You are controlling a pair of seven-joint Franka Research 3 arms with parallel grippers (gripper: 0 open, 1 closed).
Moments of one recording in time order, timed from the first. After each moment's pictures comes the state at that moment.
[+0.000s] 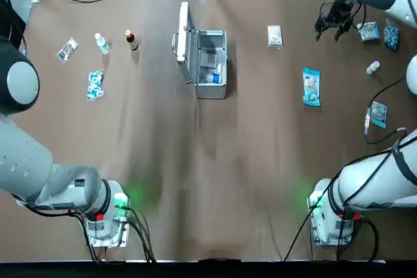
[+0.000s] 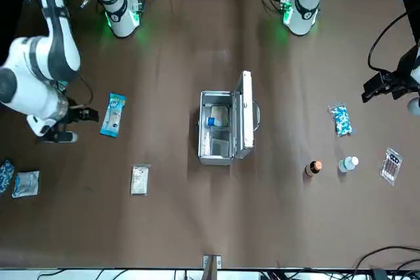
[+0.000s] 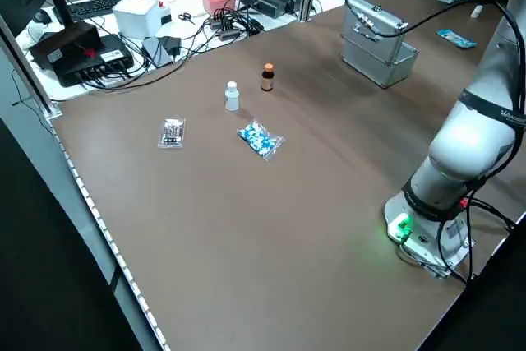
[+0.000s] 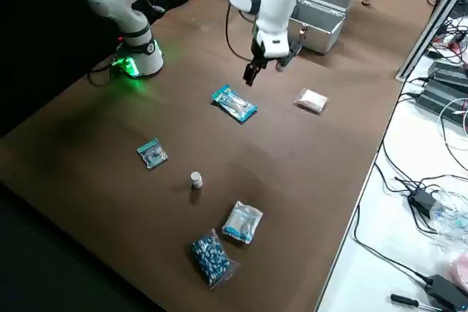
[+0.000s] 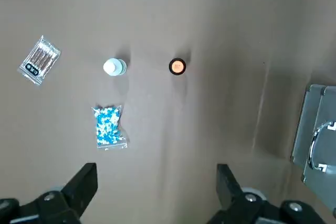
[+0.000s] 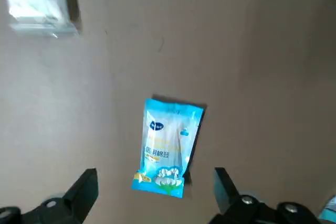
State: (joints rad) left arm 0.01 0.14 -0.06 -1.37 0.00 1.51 -0.11; right arm -0.01 0.17 -0.01 -2.01 0.03 2.01 -0.02
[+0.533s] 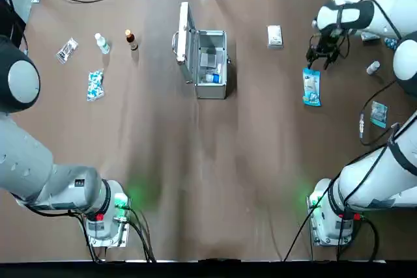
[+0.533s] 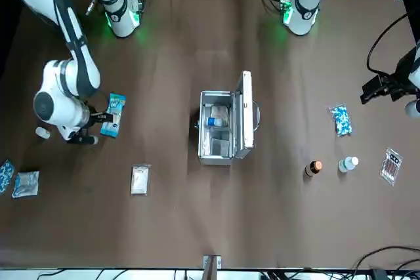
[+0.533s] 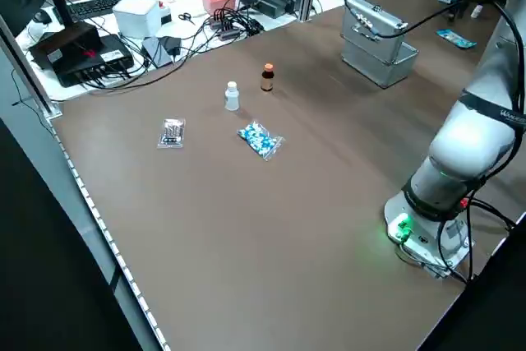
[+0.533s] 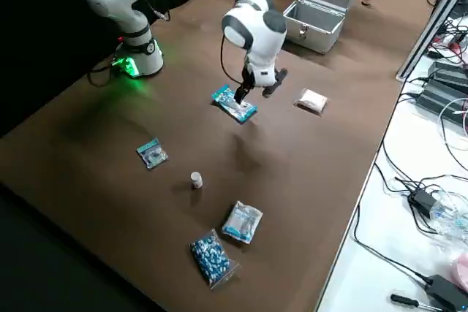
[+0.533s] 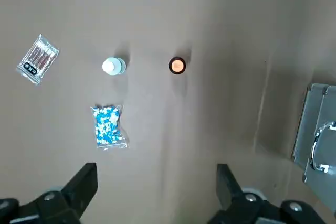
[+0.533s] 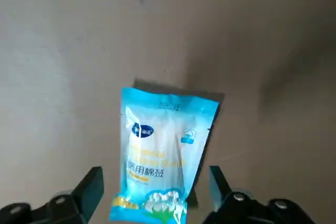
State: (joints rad) left arm 0.01 0.15 -0.06 -1.37 0.00 1.51 -0.11; right arm -0.01 0.31 -0.01 -2.16 0.03 2.20 -0.01
